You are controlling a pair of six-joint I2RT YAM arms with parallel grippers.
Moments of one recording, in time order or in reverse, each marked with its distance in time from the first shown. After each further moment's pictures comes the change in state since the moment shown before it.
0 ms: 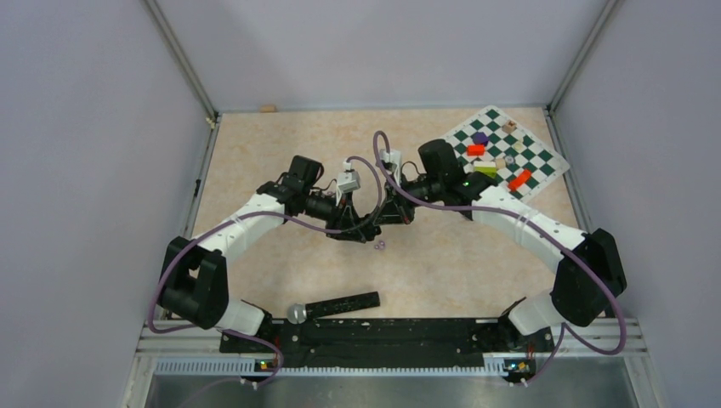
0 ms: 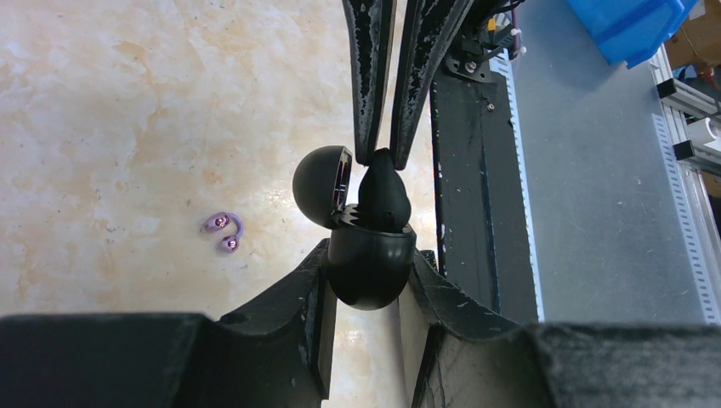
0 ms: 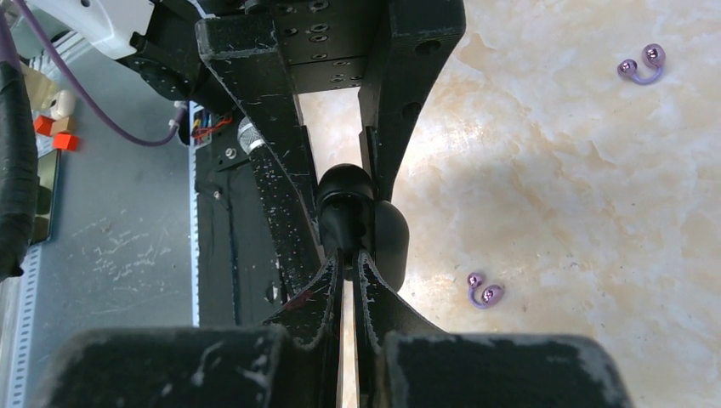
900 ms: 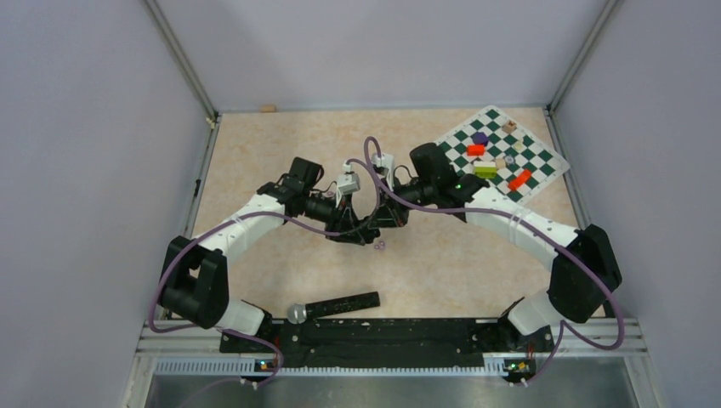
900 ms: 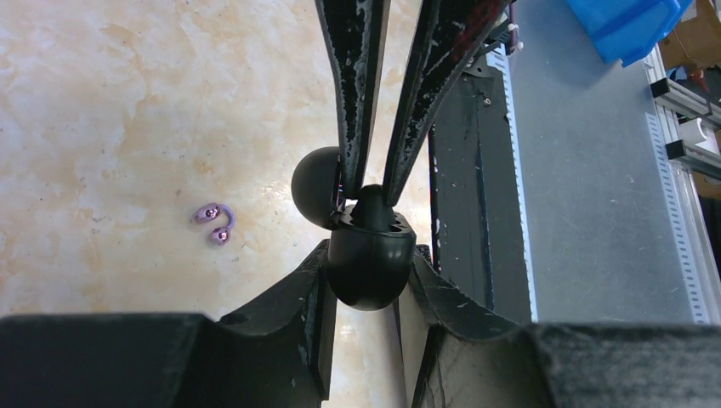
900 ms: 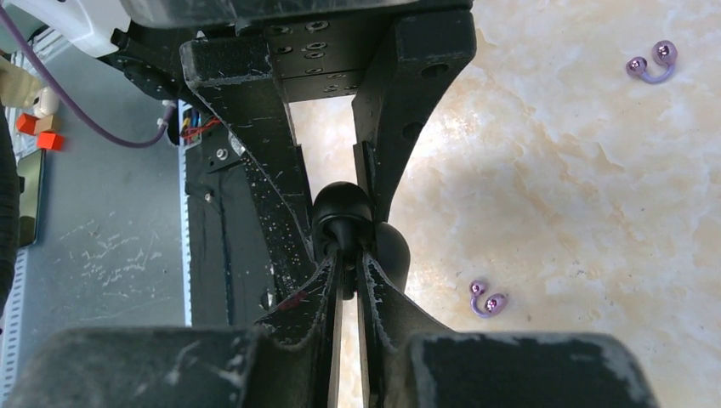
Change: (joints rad) left arm 0.000 0.002 -0.009 -0.022 -0.001 0.005; right arm 0.047 0.027 0.000 0.023 0.060 0.013
